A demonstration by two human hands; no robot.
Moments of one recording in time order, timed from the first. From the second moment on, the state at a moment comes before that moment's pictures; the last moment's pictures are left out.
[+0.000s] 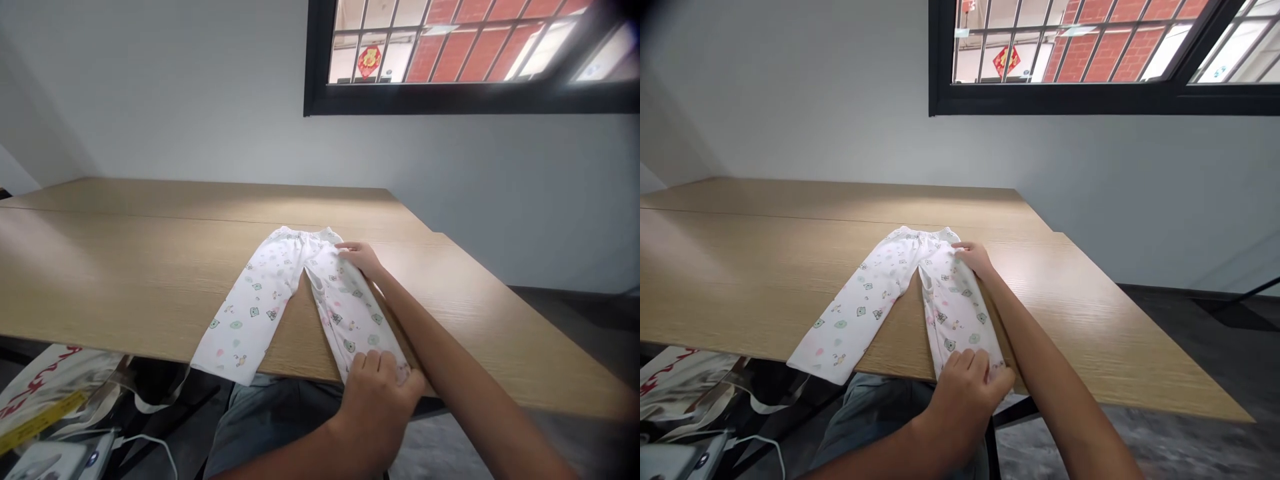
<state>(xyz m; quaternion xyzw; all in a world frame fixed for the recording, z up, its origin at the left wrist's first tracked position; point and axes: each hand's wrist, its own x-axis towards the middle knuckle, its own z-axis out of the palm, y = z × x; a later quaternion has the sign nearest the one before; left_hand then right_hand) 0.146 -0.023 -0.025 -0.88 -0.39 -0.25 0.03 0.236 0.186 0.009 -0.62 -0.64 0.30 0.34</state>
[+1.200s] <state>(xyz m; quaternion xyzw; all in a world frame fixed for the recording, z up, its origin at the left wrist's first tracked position) 0.032 0.005 0.053 -0.85 -0.50 -0.06 -0.17 0.183 0.160 0.041 -0.47 -0.76 0.41 0.17</state>
